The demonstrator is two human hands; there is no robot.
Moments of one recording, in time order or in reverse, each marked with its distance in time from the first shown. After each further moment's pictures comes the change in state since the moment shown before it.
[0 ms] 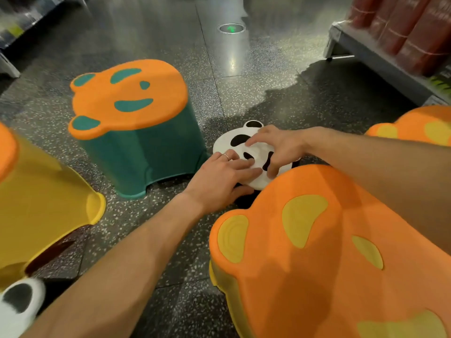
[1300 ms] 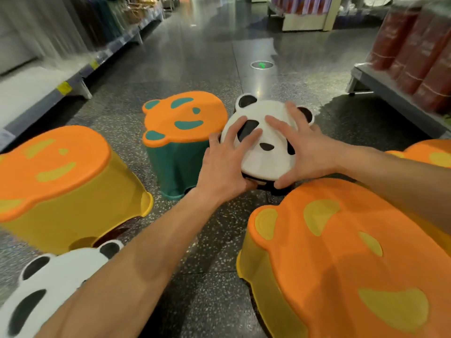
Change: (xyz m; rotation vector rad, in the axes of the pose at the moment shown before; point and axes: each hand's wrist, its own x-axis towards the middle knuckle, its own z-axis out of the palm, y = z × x) left_hand -0.041 0.017 -0.106 -0.011 0.311 -0.441; right_hand -0.100 -0.063 -0.018 -0.031 0.429 -0.147
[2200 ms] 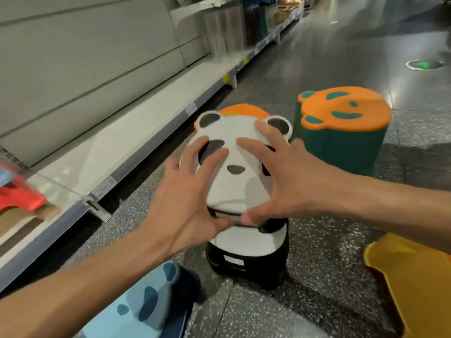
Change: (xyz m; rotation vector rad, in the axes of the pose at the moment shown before) left_hand -0.301 -0.049 -0.292 0.381 -0.053 -0.508; right_hand -0.098 -0.340 0.026 0.005 -0.065 -0.596
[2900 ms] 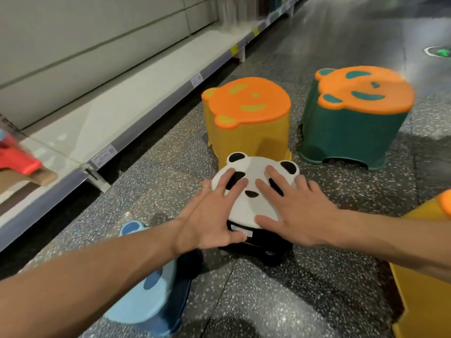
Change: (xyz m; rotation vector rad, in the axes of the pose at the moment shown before) left_hand -0.031 -0.026 0.101 0.016 -0.521 0.035; right_hand 0.002 0.008 0.116 -0.281 -0.257 0.036
